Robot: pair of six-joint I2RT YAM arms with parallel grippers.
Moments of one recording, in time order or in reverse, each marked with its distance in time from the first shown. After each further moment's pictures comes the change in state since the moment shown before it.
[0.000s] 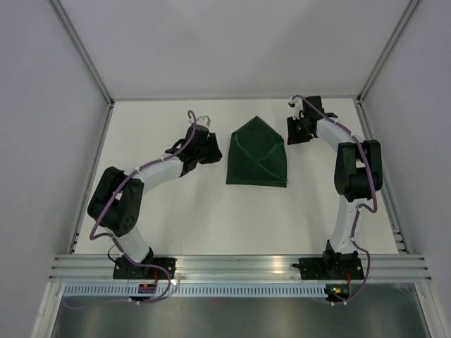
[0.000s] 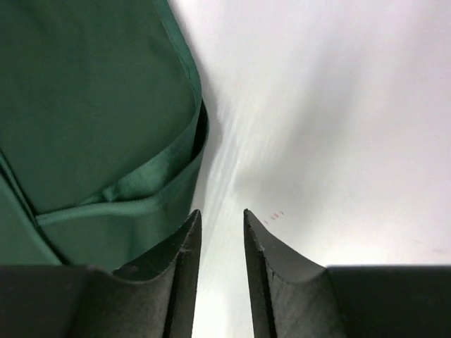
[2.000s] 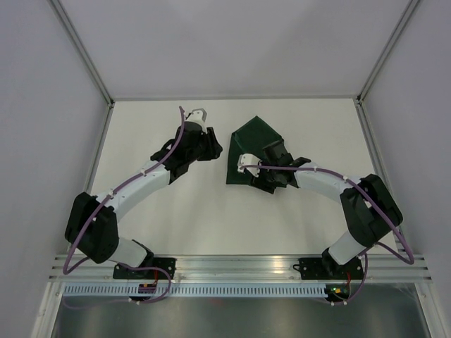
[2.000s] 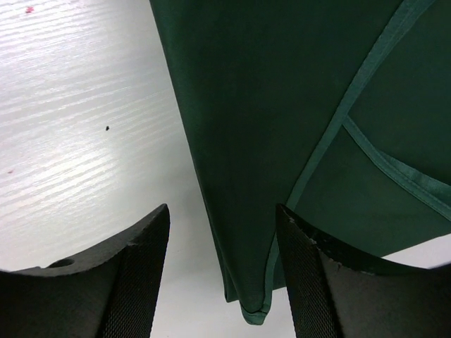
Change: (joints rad) left arm -0.046 -0.277 0.027 -0.135 -0.039 0.020; right arm 0.455 -0.483 -0.617 0.171 -0.007 -0.706
